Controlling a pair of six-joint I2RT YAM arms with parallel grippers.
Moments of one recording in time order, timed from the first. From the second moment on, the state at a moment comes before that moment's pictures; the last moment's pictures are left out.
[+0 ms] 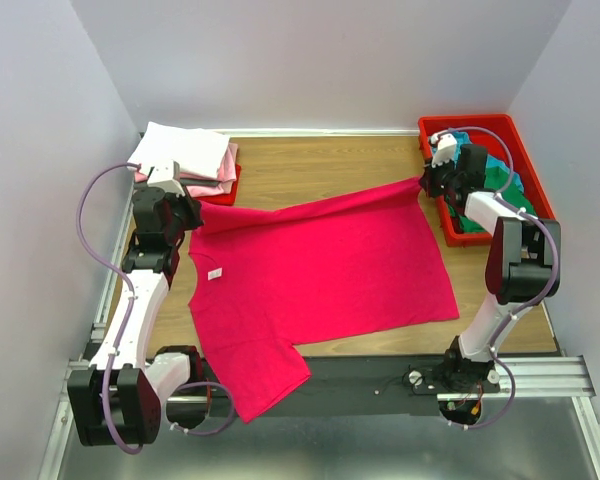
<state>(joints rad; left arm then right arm) 0.03 1.02 0.75 -0.06 0.14 -0.22 -0.07 1.83 1.17 0.10 -0.39 -0.28</state>
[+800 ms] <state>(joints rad) 0.03 0.96 0.74 -0.12 0.18 -0.24 -0.09 1.79 1.09 0.11 -0.41 -0.32</state>
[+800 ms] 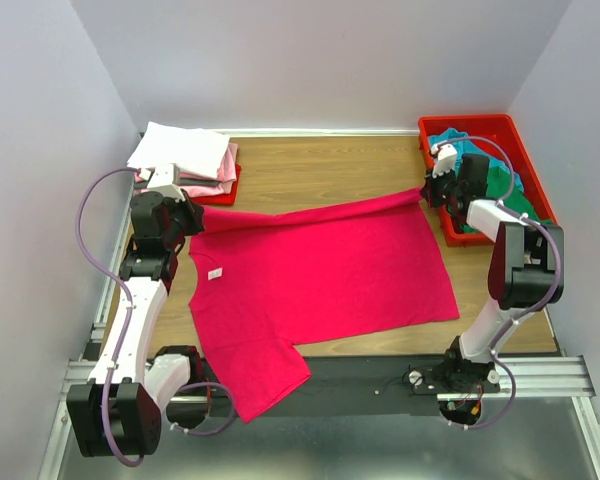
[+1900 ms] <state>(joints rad) 0.03 0.94 0.72 -0.19 0.22 -0.30 -0.10 1.36 0.91 0.05 -0.44 -0.29</state>
